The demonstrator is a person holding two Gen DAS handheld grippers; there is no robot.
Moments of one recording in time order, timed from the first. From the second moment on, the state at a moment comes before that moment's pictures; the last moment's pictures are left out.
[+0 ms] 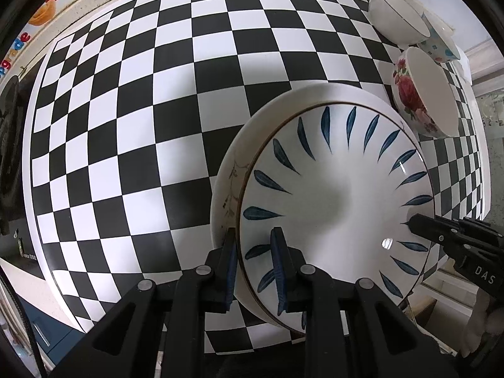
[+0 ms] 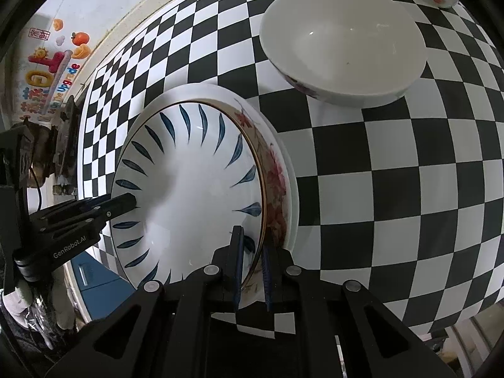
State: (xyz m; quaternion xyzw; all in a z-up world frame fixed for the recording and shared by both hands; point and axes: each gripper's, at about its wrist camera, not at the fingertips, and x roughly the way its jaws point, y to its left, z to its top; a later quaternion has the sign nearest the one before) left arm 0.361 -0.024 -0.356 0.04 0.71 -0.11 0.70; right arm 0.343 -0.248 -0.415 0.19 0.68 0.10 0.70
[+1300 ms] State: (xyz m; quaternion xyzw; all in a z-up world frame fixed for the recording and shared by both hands) left arm 0.346 -0.026 -0.338 0.03 0.71 -0.06 0.70; right arm 0.345 -0.246 -0.400 0.17 0.69 0.06 0.70
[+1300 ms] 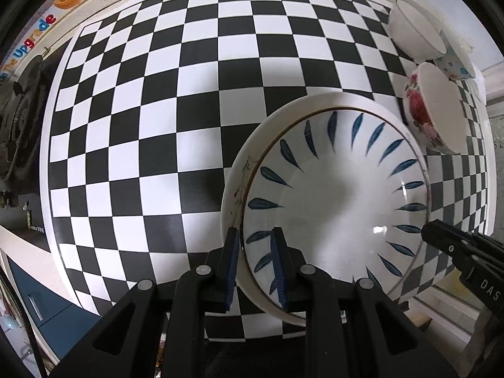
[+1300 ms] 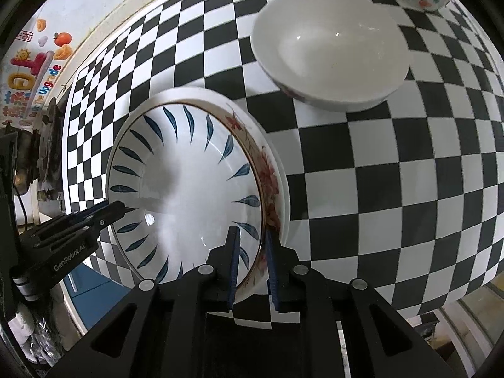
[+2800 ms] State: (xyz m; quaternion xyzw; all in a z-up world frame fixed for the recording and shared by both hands) left arm 0.254 -0.016 -0.122 -0.01 0.59 -0.09 0.80; right arm 0.244 -0.235 -0.160 0.12 0.58 0.09 0.80
